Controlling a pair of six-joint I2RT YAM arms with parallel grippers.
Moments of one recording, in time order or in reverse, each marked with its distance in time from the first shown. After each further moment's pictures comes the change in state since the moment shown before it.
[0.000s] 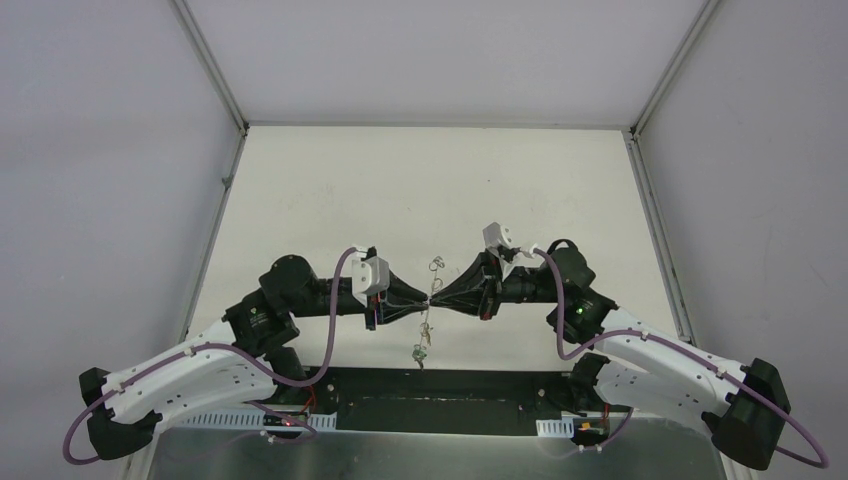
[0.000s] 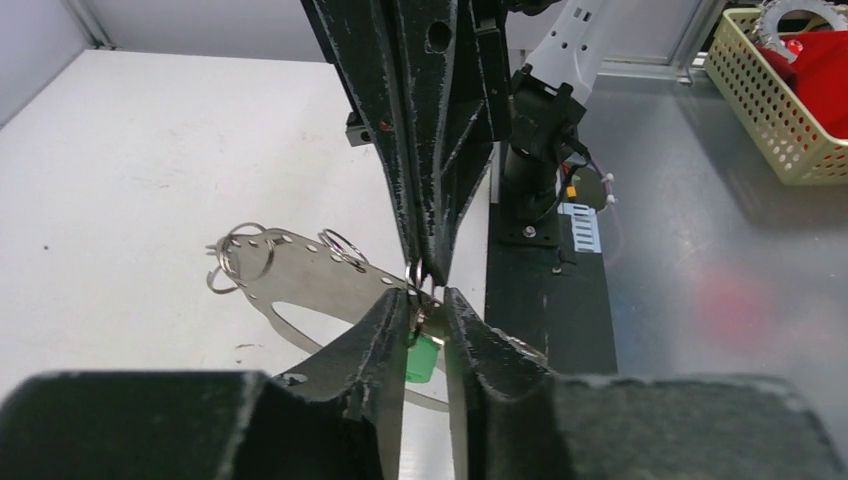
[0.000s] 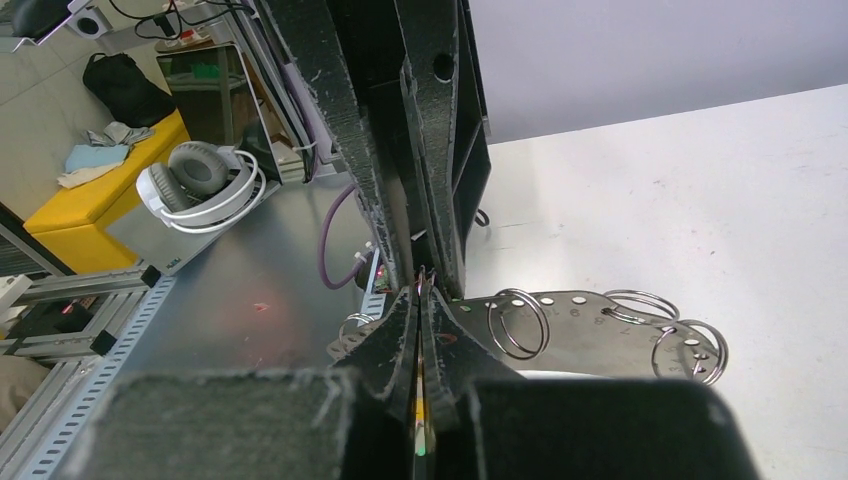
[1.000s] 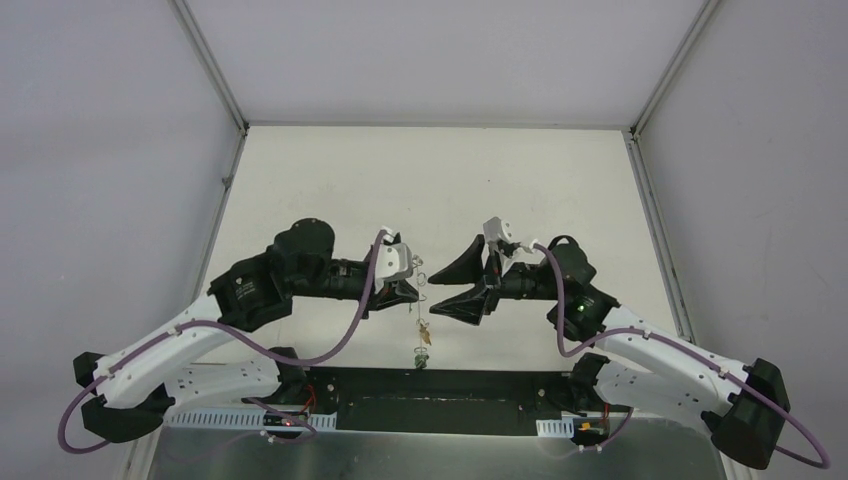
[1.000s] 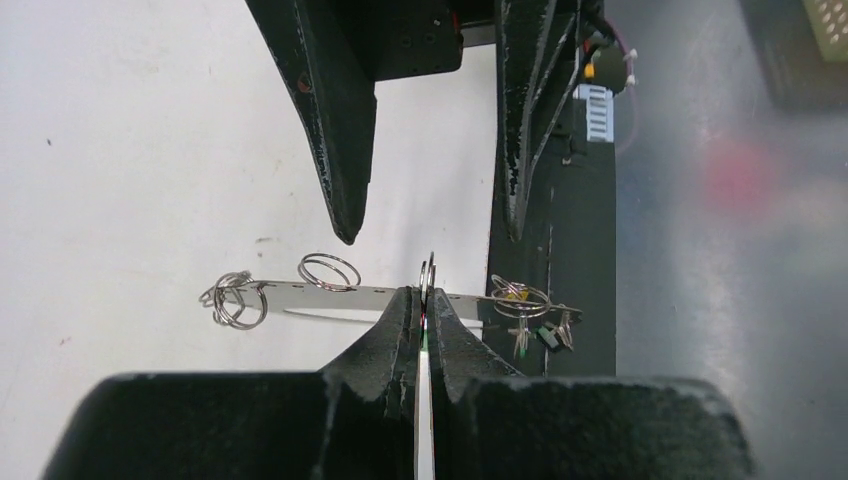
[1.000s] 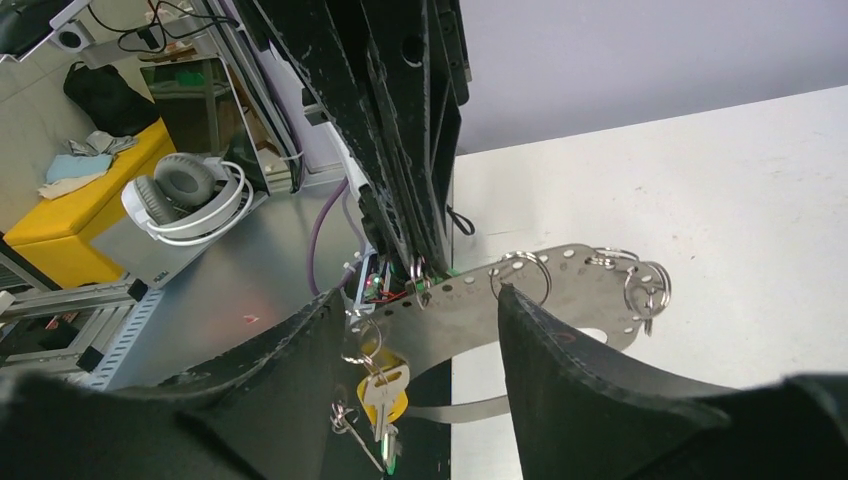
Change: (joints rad) left arm 0.000 0.165 0.362 -0.510 -0.034 0.158; right arm 0.001 -0.003 0.027 -0.039 0.027 -0.012
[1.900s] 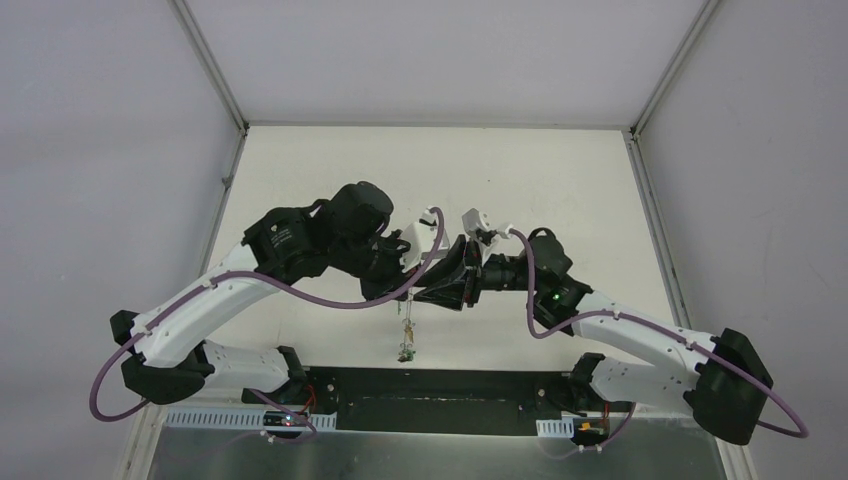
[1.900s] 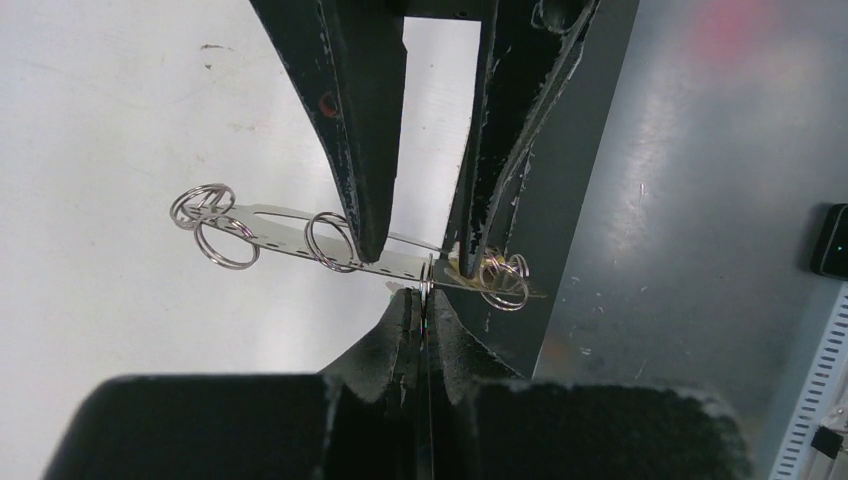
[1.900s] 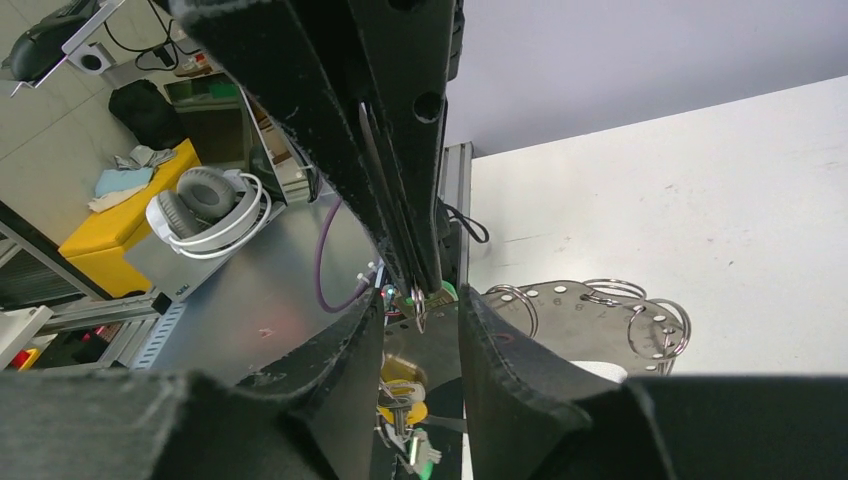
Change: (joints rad) left arm 0.000 0.395 0.502 -0.629 -0.092 0.011; right arm 0.002 0.178 0.031 0.168 -0.030 0.089
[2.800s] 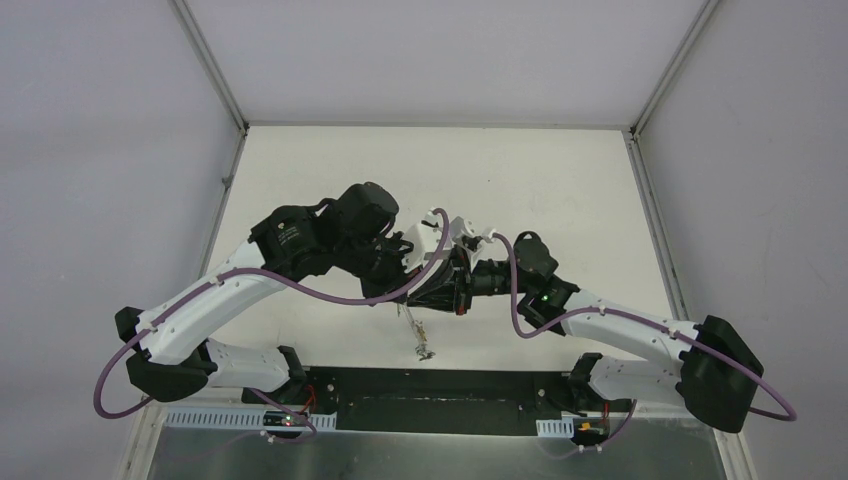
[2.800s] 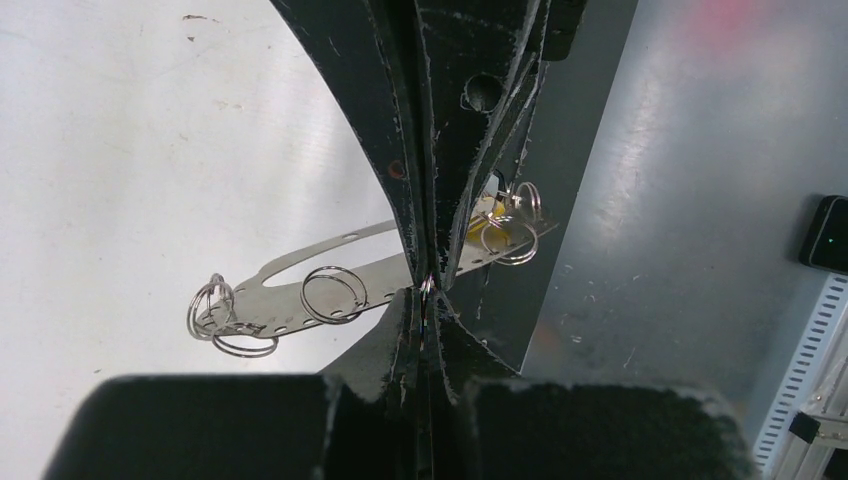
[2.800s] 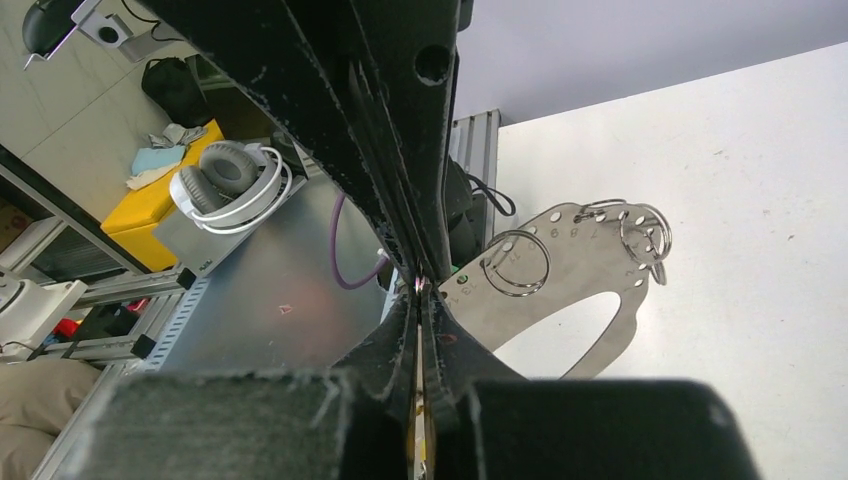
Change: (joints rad) left arm 0.000 0.029 0.005 -0.034 0.002 -0.018; right arm 0.032 0.090 -0.018 0.059 -0.031 0.027
